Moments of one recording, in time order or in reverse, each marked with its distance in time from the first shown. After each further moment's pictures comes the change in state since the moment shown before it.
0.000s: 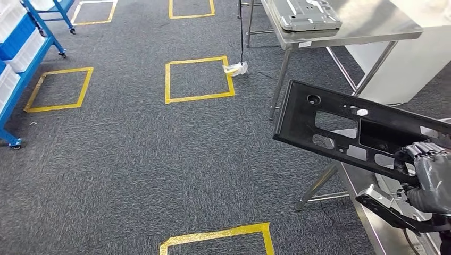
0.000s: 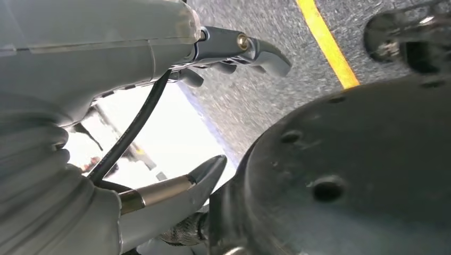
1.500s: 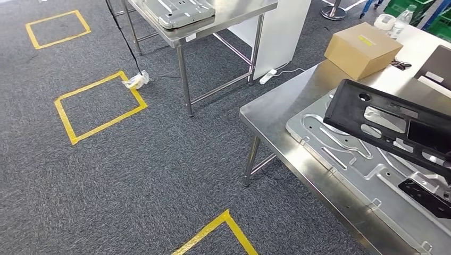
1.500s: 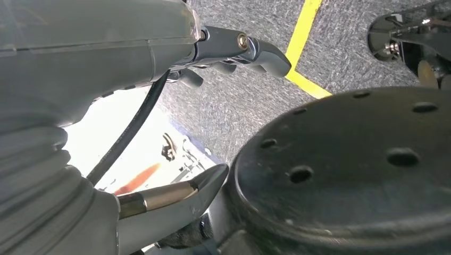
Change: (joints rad) left arm -0.013 0.022 -0.022 0.000 -0.036 -0.029 -0.026; right arm -0.018 -0.091 -0.144 0.211 -0.068 0.069 -0.013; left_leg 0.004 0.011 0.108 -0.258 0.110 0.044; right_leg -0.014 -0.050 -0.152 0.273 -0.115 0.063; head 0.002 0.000
